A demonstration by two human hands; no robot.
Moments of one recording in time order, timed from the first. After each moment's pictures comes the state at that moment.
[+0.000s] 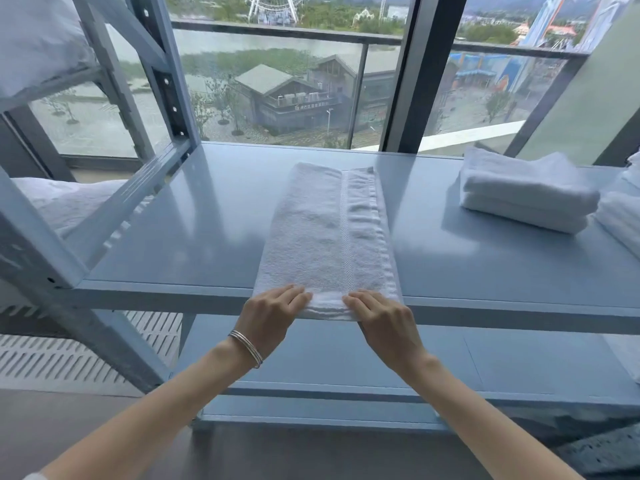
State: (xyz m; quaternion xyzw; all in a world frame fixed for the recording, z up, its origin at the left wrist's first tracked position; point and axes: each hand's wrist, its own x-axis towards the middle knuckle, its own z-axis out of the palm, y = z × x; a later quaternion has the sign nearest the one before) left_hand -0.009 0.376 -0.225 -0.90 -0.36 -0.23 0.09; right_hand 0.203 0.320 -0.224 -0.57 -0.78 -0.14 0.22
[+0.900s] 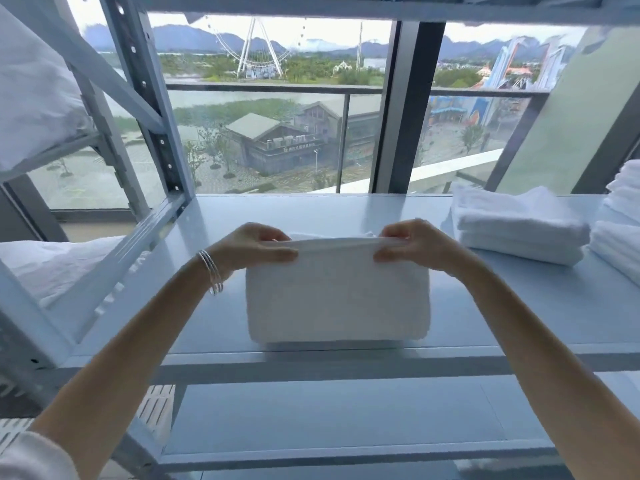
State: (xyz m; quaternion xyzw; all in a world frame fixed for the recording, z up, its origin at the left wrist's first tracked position) left_hand -0.021 0.492 -0.071 -0.77 -0.41 -0.23 -0.44; right_hand 0.264 0.422 -0.068 -0.61 -0.71 0.20 0.28
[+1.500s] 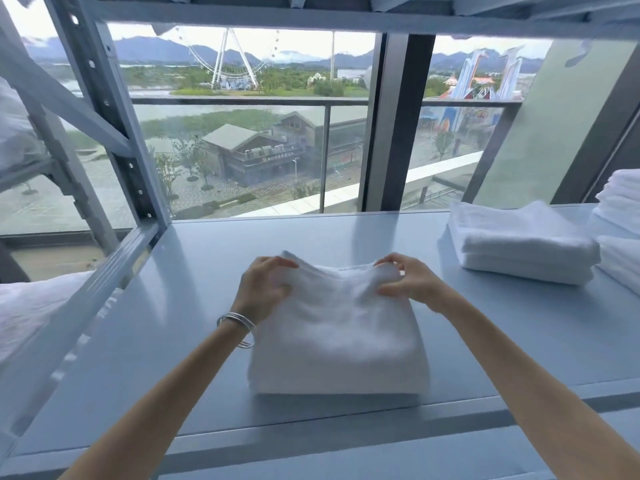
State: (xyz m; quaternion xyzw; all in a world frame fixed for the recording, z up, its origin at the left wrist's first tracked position) left_hand 0.017 0.579 -0.147 -0.77 -0.44 -0.37 -0.26; right_hand 0.294 0.506 -0.134 -0.67 -0.56 0.31 0.38
